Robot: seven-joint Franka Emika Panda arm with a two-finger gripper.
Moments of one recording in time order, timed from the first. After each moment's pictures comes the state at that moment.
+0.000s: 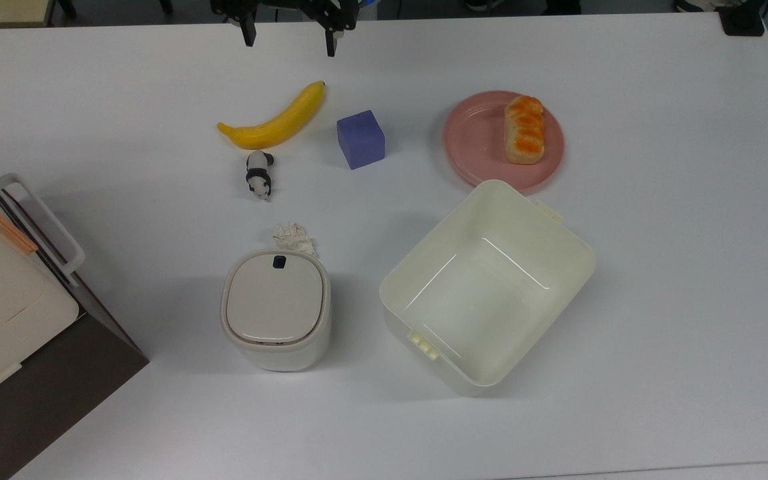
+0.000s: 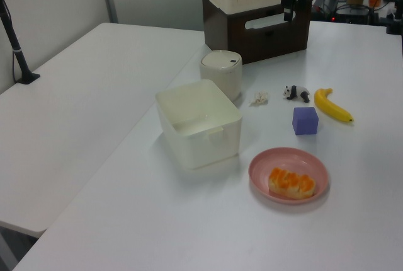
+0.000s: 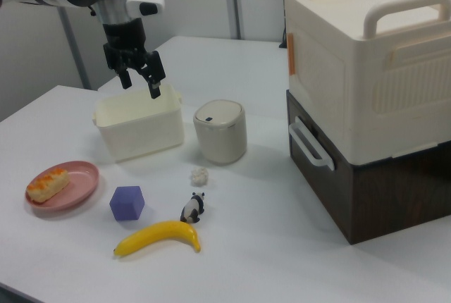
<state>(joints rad) -0.07 0.05 0.06 -1.56 0.00 1.64 0.13</state>
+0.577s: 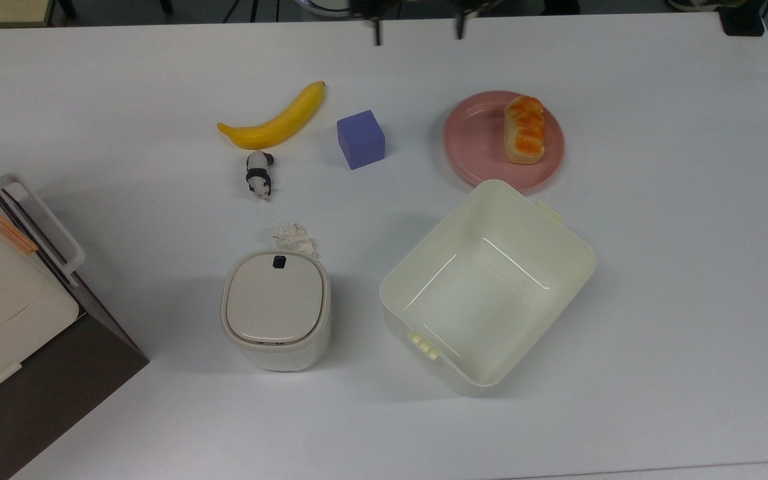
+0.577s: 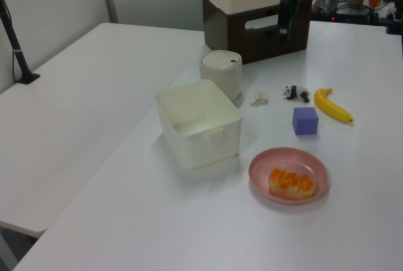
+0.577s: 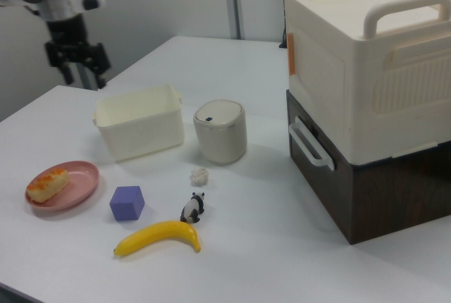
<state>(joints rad) 0.17 0.05 0.08 -1.56 0.00 1.64 0.14</state>
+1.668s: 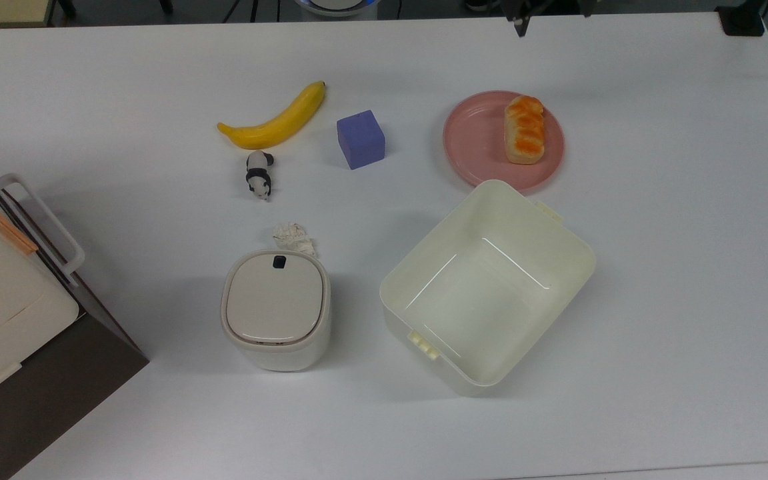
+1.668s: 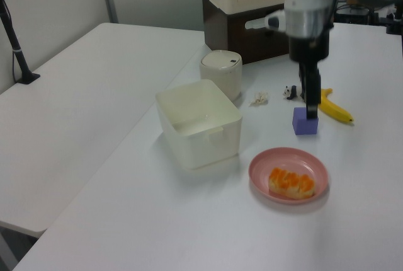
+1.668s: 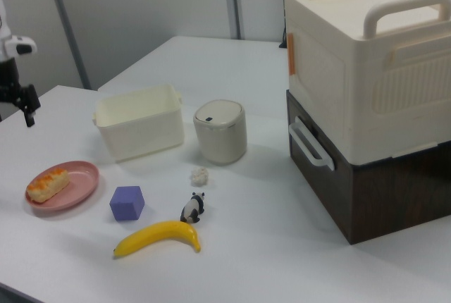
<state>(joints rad) 0.48 0.06 0.08 -1.74 0.09 1.73 0.24</state>
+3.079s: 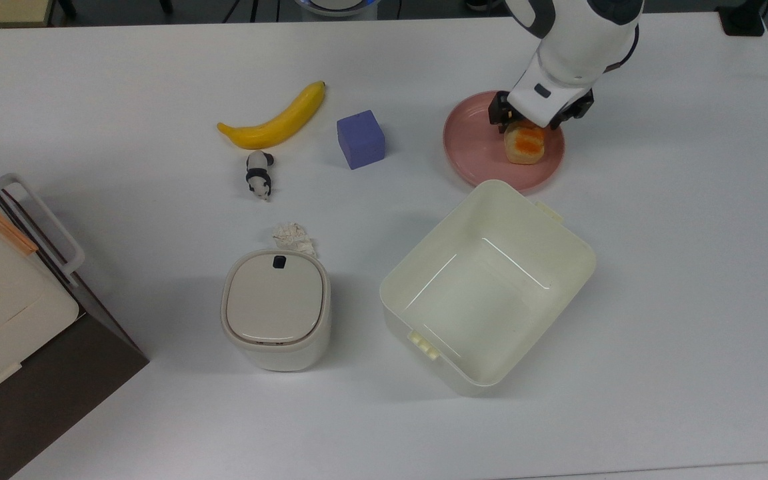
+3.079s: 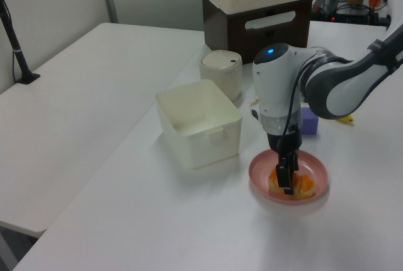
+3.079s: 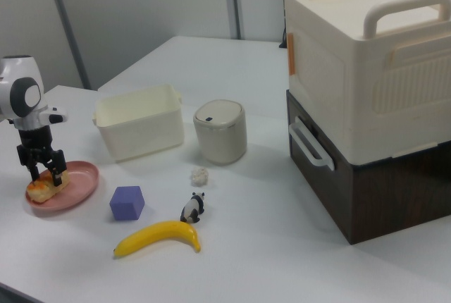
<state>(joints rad) 0.51 0.35 0.07 -1.85 0.05 2.03 0.46</state>
